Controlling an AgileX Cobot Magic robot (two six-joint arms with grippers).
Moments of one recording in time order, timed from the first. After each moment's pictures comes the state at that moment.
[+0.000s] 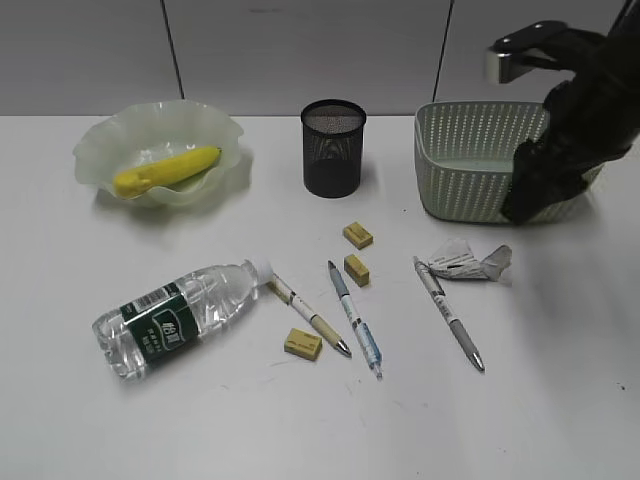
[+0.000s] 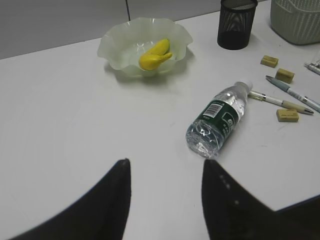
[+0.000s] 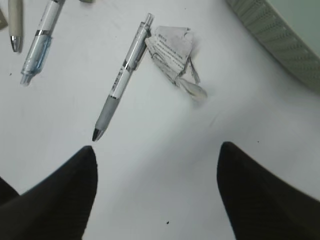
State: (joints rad) left arm -0.34 -0.01 -0.54 0.06 1.06 -0.01; right arm 0.23 1.73 -1.30 0.20 1.00 -0.61
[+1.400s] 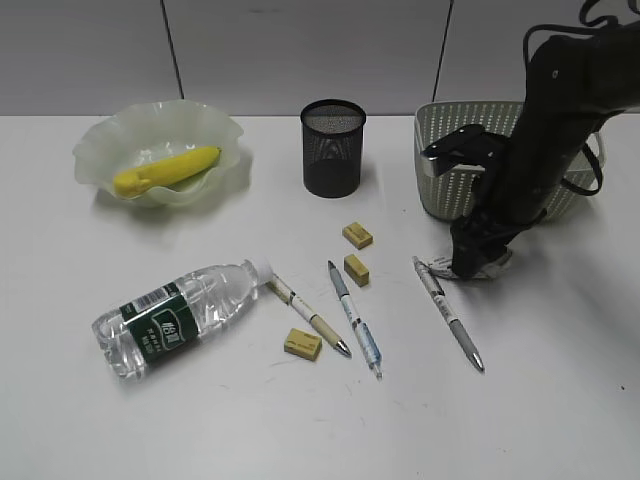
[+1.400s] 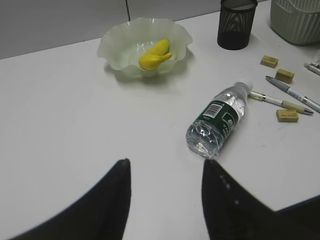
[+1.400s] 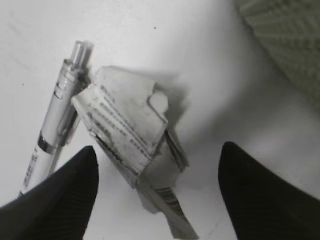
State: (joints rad) left arm -0.34 -0.01 -0.54 0.06 1.06 -0.01; right arm 0.27 2.10 -1.36 0.15 0.79 -0.57
